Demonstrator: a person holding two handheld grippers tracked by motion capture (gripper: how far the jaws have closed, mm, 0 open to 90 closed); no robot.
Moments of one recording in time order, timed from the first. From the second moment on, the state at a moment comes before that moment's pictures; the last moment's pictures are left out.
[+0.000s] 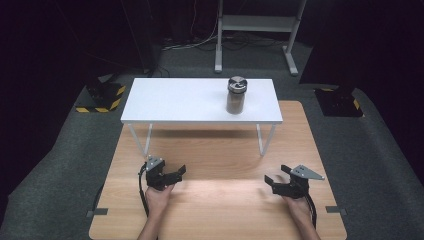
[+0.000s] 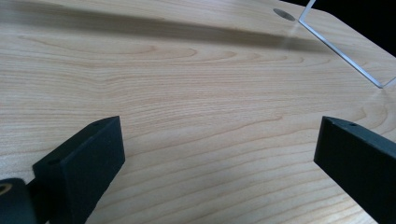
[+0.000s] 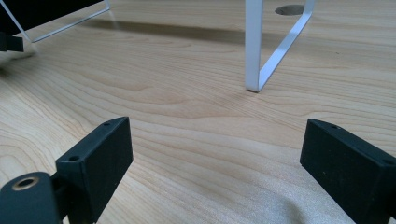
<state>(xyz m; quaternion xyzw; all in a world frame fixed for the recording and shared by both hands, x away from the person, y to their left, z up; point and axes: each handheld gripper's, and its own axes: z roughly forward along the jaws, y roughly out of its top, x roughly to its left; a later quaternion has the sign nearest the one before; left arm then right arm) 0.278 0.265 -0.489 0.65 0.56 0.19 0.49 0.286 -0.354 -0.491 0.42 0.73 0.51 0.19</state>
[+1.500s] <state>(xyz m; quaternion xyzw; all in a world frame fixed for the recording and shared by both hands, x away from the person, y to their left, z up) 0.278 0.265 -0.489 0.64 0.56 0.18 0.49 0.284 -0.351 -0.491 0.41 0.73 0.51 0.20</state>
